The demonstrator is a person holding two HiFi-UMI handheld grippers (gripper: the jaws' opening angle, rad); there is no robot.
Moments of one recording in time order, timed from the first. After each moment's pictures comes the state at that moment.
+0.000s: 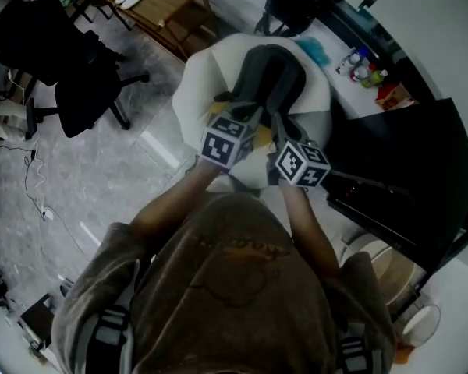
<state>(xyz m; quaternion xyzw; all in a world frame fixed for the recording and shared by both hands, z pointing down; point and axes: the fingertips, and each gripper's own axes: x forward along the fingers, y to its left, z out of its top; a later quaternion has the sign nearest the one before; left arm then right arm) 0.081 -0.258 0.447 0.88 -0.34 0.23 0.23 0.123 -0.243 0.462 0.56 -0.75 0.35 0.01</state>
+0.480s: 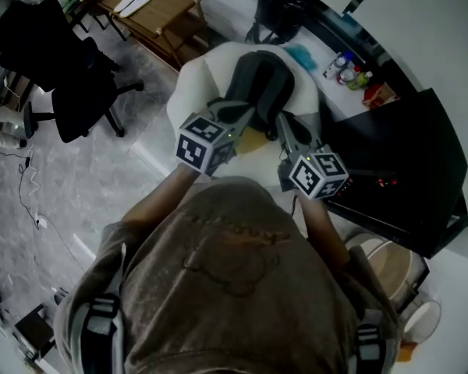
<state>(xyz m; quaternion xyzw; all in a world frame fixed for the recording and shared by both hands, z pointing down) 0.072 -0.224 0.366 0.92 -0.28 0.17 0.20 0.130 -0.208 0.355 0.50 -0.83 0.25 0.00</state>
